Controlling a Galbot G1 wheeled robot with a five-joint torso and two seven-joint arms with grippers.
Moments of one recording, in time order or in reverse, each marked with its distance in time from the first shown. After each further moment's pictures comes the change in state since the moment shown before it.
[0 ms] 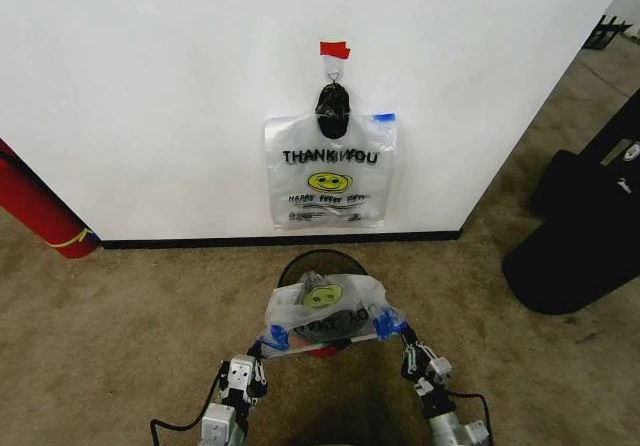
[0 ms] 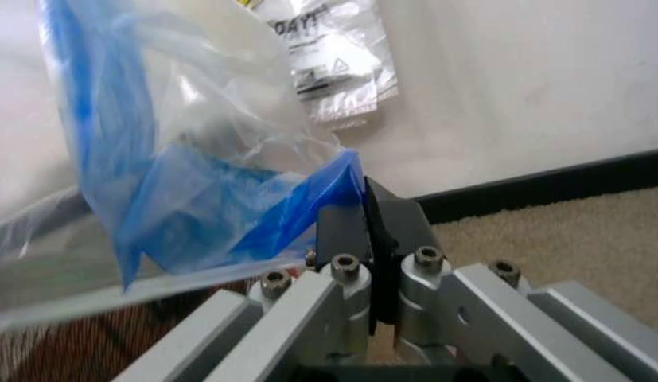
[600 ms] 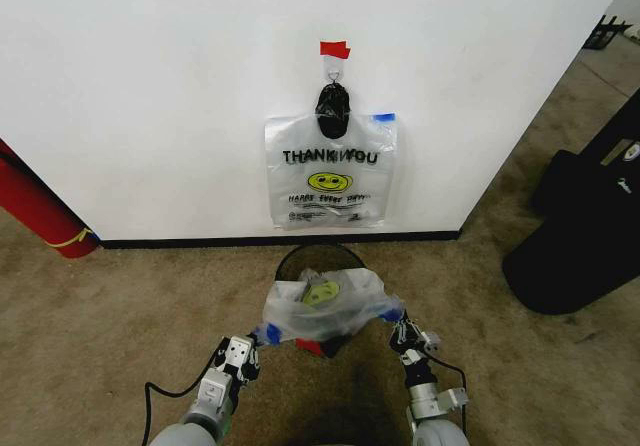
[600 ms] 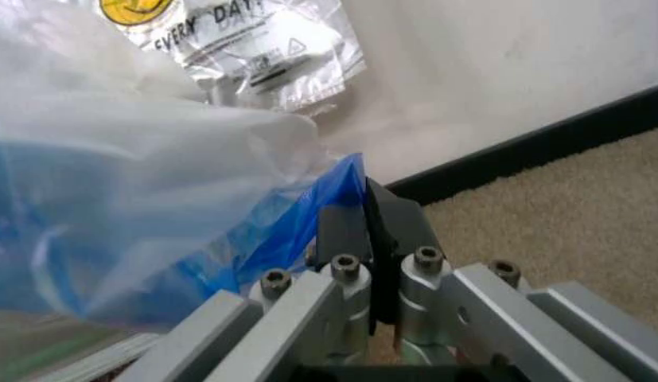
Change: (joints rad) left arm -0.102 0.108 -0.020 -0.004 -0.085 0.202 0.098; right arm 0.080 0.058 0.006 -0.023 0.091 -0.127 0.027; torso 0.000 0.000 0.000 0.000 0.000
